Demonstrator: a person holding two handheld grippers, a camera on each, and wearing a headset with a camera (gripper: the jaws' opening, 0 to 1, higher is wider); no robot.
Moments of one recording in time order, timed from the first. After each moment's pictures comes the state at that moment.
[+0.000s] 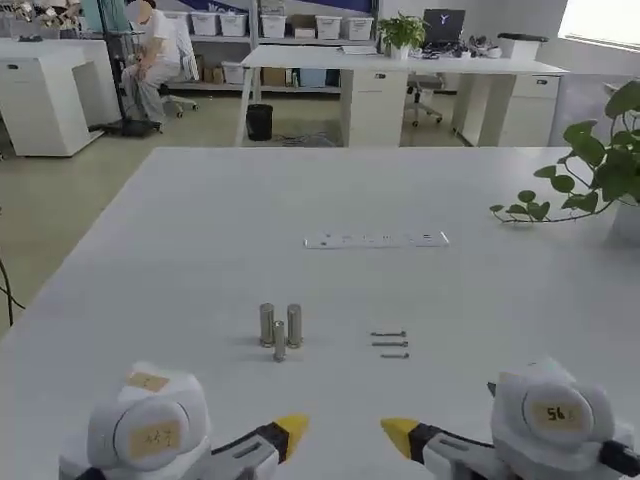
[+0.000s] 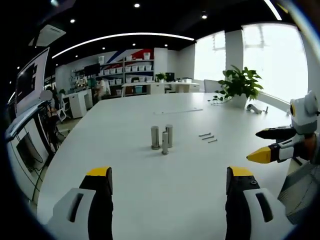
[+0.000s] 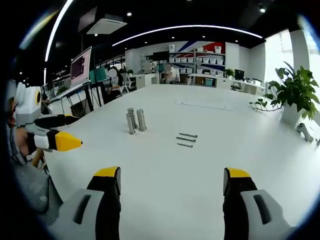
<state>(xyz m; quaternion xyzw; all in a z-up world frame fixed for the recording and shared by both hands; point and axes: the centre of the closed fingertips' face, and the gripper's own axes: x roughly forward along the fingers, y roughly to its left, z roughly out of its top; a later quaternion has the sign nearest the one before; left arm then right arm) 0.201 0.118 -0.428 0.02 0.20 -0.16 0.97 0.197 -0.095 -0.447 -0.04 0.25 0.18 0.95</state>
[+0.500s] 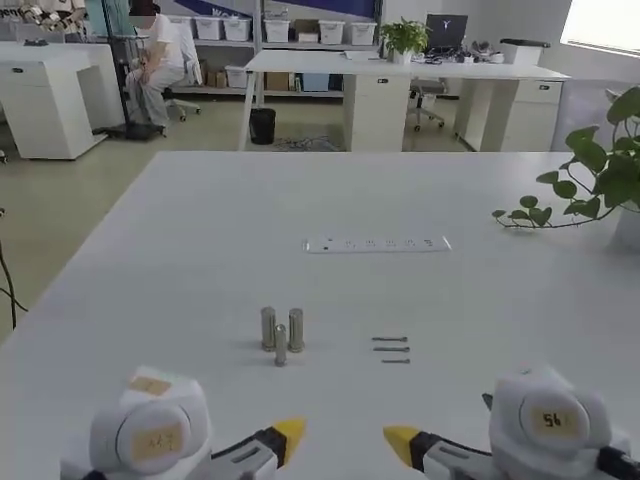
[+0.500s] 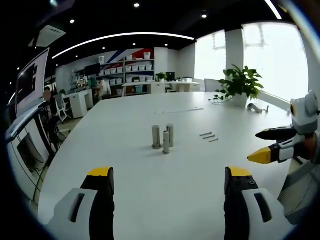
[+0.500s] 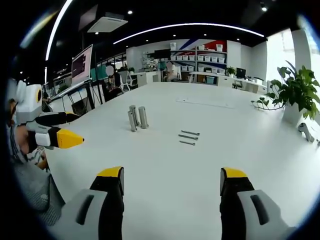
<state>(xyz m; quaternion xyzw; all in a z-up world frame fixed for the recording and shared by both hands) 0.200 0.118 -0.428 0.02 0.21 -0.16 0.97 0.198 -0.095 -0.448 -0.04 0.25 0.18 0.95</state>
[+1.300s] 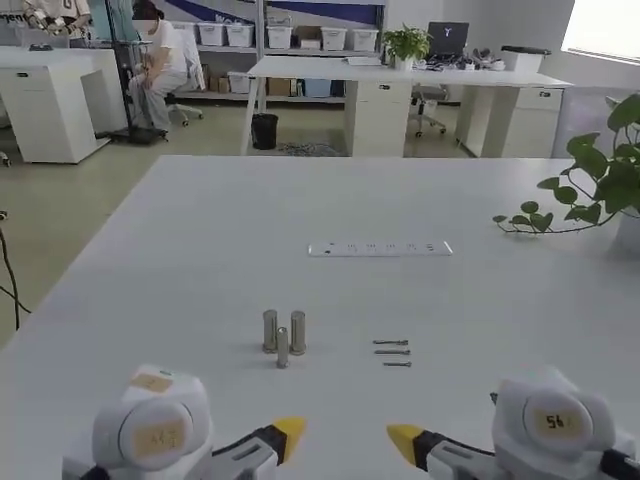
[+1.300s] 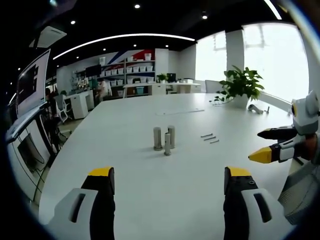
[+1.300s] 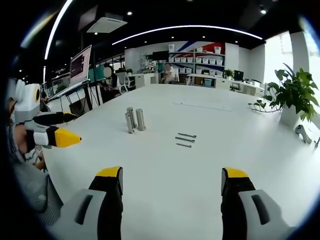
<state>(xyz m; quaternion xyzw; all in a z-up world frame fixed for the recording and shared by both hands) 0.201 0.121 -0.425 0.02 0.20 -0.15 0.97 0.199 -0.099 -0.444 -0.05 0.24 0.17 0.96</state>
